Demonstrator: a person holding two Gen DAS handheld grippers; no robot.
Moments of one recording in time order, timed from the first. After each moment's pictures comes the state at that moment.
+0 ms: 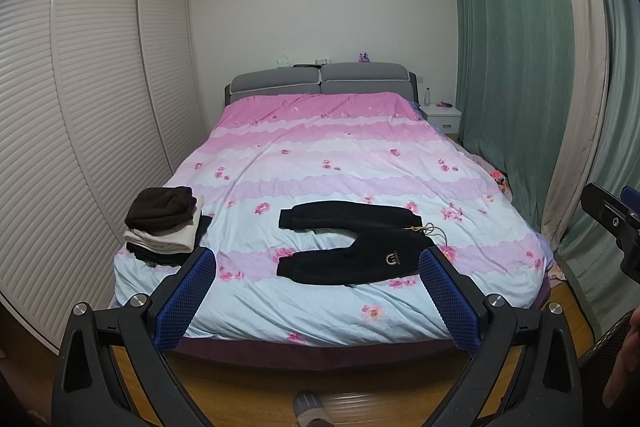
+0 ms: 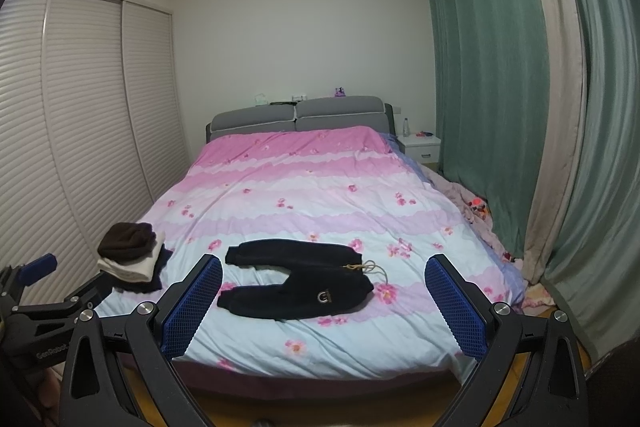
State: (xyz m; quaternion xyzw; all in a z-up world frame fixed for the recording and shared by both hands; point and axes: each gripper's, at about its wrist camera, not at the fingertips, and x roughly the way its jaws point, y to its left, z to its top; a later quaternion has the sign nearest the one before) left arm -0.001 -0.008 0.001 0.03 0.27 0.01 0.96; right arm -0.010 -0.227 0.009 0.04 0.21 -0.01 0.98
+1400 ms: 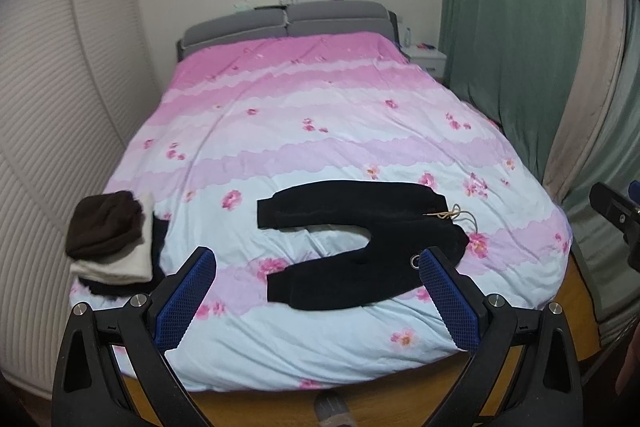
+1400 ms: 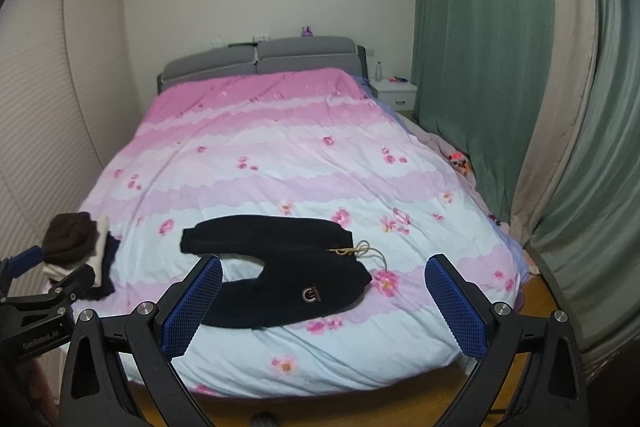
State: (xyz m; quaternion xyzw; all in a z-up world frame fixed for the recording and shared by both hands) left arm 0.289 0.036 -0.086 0.06 0.38 -0.07 0.92; right arm 0.233 -0.191 -0.055 0.03 0.34 -0.09 0.94
